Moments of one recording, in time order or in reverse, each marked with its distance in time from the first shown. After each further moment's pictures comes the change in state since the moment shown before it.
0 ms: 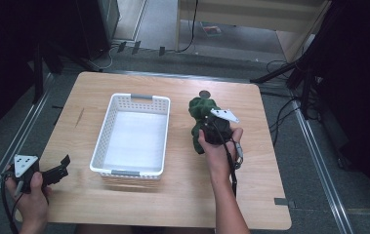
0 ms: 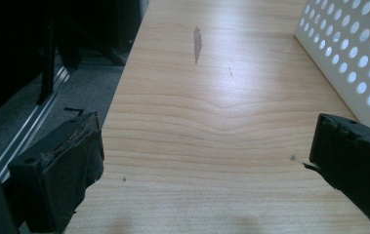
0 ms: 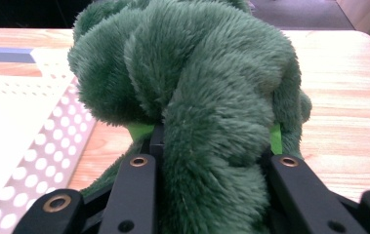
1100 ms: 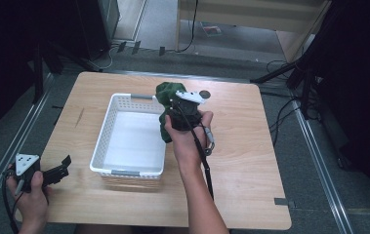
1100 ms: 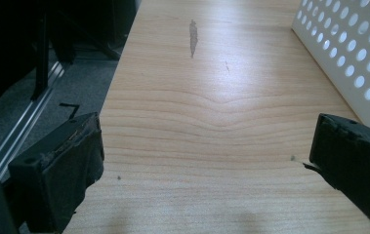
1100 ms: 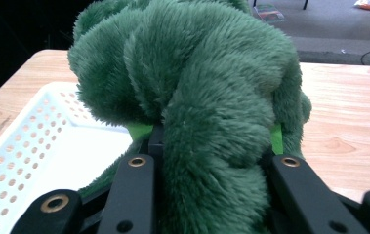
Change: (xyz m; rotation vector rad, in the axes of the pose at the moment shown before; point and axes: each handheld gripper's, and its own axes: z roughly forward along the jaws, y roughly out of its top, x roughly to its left) left arm 0.000 0.001 0.003 0.025 -0.015 0.006; right arm 0.093 0.048 -0.020 0.001 0.074 -0.021
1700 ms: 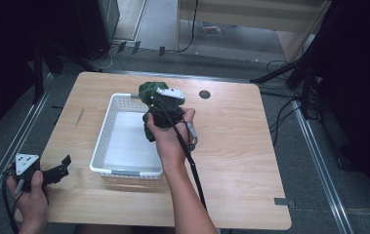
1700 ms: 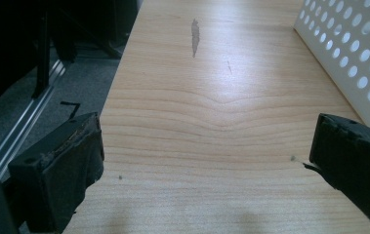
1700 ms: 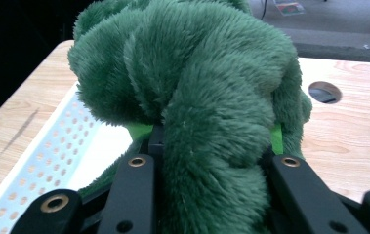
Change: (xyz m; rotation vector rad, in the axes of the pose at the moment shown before) left arm 0.000 0.000 0.001 0.002 0.003 -0.009; right arm 0.041 0.004 0.013 0.039 0.038 -0.017
